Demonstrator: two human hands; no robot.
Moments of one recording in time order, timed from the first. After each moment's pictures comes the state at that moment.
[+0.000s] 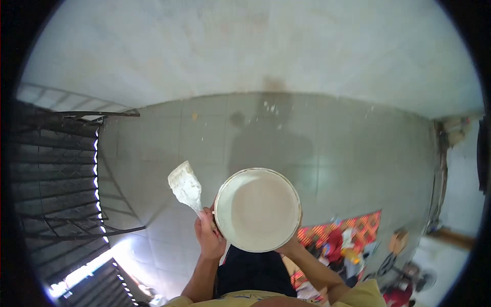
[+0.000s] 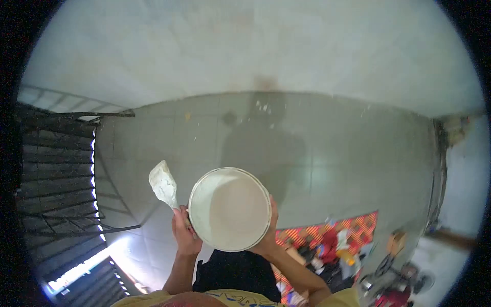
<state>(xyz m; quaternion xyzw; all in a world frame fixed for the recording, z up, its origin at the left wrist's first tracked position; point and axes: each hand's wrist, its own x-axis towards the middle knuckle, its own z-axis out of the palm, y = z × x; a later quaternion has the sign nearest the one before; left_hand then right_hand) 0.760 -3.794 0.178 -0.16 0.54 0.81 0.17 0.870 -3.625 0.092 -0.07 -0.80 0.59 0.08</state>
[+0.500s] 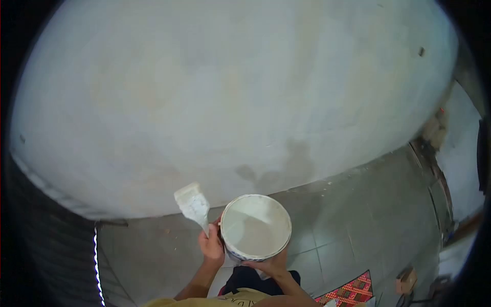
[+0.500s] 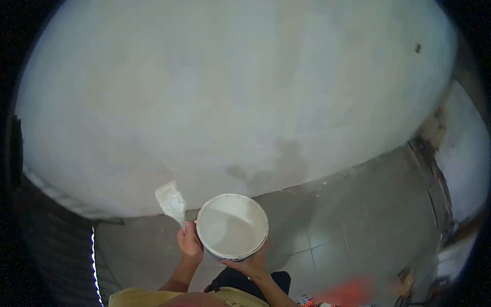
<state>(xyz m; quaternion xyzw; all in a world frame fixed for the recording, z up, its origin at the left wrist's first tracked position) 0.798 -3.704 0.470 0.09 0.51 0.85 0.11 0.923 -3.584 0.429 -0.12 -0.70 0.63 0.32</state>
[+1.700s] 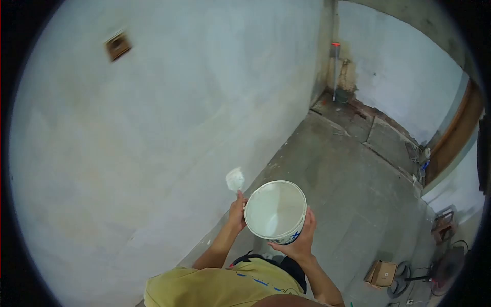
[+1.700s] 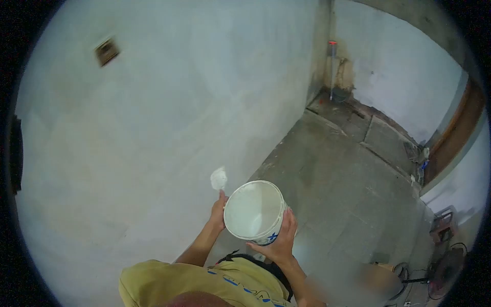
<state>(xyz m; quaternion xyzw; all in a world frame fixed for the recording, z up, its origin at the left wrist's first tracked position) 1.260 -2.782 0.494 0.13 0.50 0.63 0.58 1.503 -2.803 0.540 -0.41 -0.77 0.20 0.46</state>
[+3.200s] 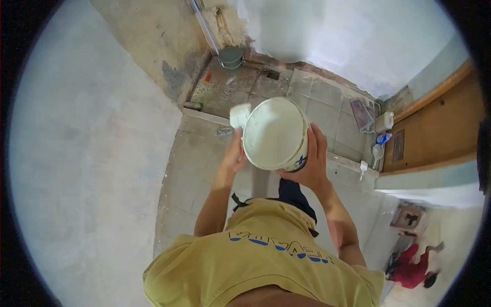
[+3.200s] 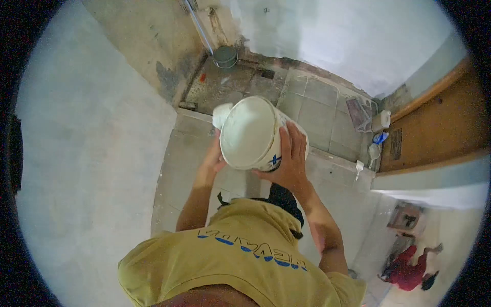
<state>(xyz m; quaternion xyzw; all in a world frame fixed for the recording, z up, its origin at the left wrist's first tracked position) 2.013 -1.695 0.381 0.22 0.38 0.50 0.75 2.265 -1.757 0.490 -0.45 -0.77 0.02 0.45</state>
